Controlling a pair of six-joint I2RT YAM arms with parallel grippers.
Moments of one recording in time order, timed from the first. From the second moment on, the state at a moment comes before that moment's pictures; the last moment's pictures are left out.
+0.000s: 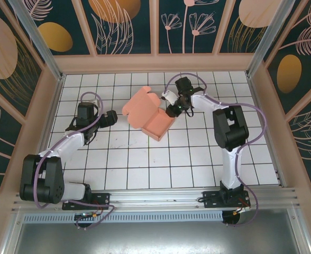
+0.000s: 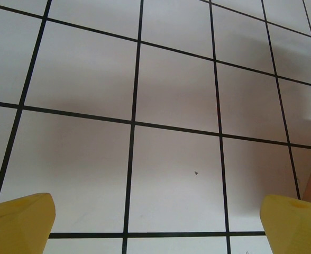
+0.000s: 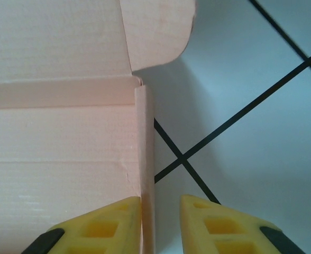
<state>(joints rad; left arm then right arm) -0.12 1.36 0.71 -0.06 0.11 -0.37 0.42 2.09 1.55 -0.59 -0.34 -0.49</state>
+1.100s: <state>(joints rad) -0.12 1.38 0.70 -0.06 0.12 -0.37 0.58 2.05 1.40 -0.42 0.03 -0.50</state>
